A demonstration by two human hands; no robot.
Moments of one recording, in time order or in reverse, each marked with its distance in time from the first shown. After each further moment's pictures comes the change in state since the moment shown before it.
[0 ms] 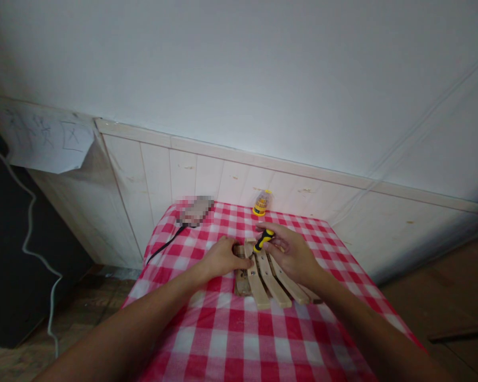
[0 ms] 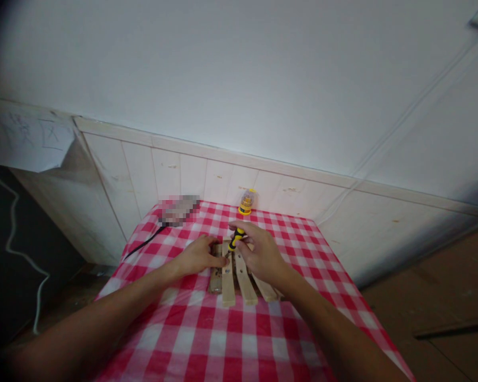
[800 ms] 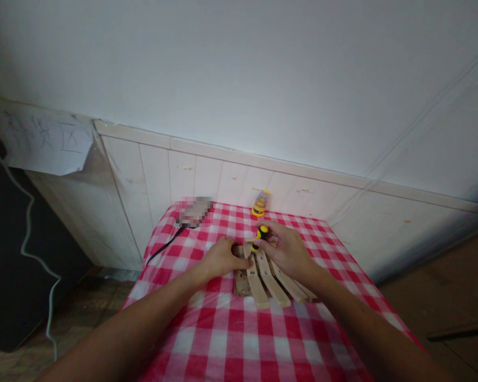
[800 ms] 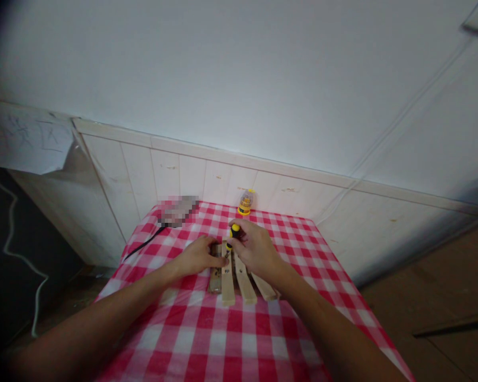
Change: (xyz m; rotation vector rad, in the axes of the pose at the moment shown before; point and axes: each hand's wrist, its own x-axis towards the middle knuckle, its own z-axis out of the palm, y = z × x) left_hand 0.000 0.001 0.001 0.001 -0.005 -0.019; right_hand 0.013 -0.014 0.002 -0.246 0.013 0.028
